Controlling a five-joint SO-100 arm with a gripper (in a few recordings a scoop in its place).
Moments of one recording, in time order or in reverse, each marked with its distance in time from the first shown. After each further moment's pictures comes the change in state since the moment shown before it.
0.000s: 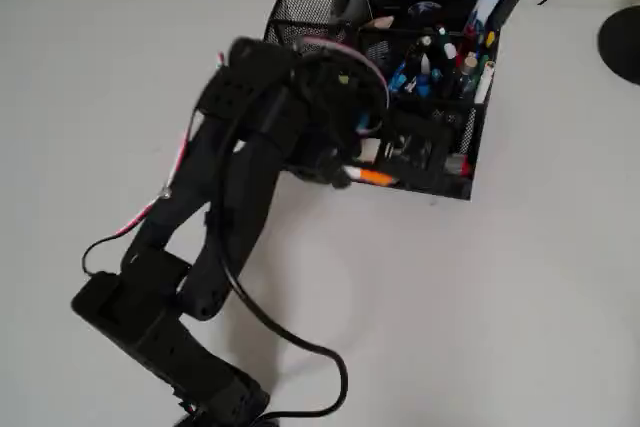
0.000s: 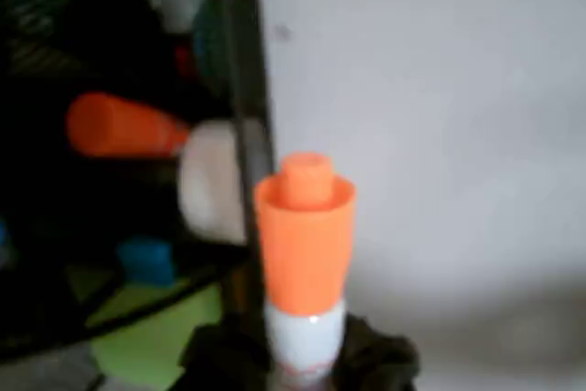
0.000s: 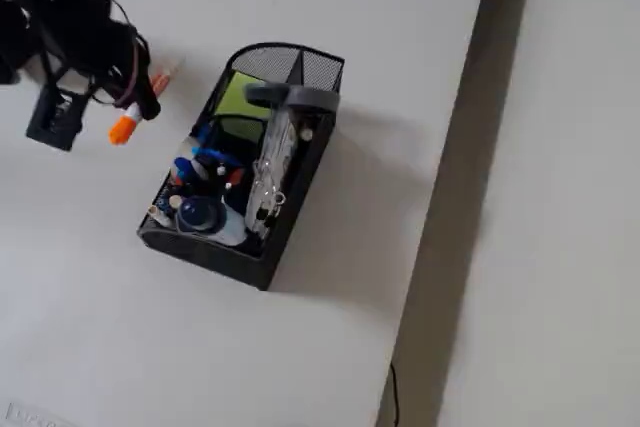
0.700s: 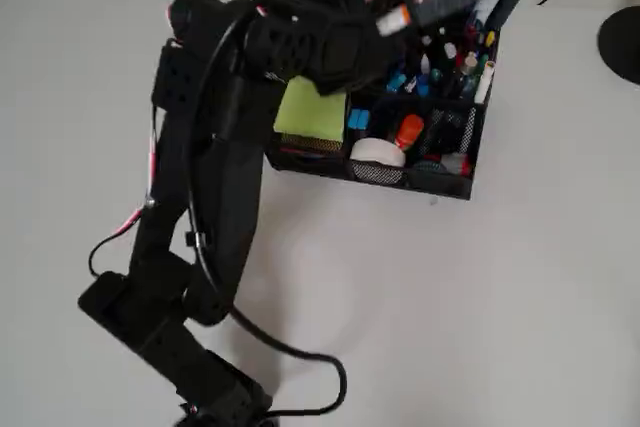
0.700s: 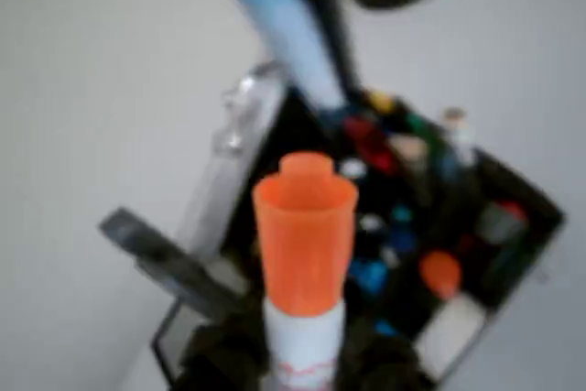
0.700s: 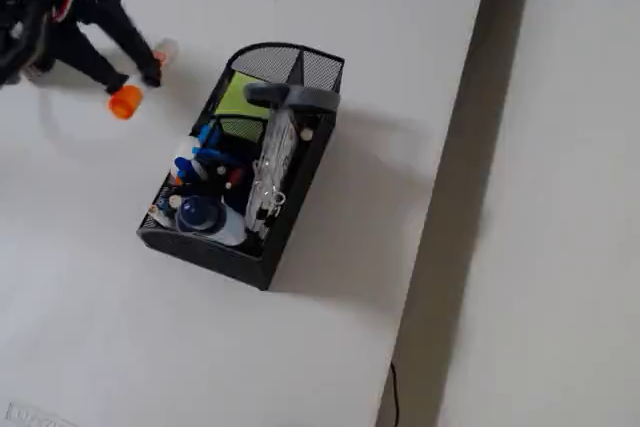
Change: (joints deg) arm 2.0 -2.9 -22.9 -17.3 -31.5
